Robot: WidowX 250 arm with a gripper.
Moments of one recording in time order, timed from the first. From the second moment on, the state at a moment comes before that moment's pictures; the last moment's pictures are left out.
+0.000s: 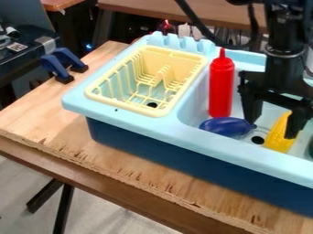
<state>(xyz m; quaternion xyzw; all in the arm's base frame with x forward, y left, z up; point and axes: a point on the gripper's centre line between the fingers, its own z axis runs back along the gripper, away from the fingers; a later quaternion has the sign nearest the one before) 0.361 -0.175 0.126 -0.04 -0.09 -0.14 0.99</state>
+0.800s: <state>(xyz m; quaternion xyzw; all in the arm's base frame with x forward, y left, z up) 0.379 -0.189 0.096 -0.05 -0.03 -0.14 0.99</state>
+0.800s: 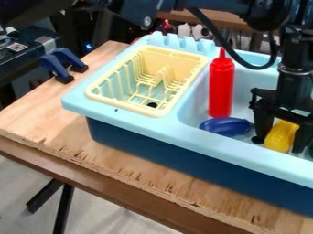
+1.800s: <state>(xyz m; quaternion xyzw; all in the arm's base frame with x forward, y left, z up) 0.345 -0.187 0.192 -0.02 -0.03 -0.25 0.97</state>
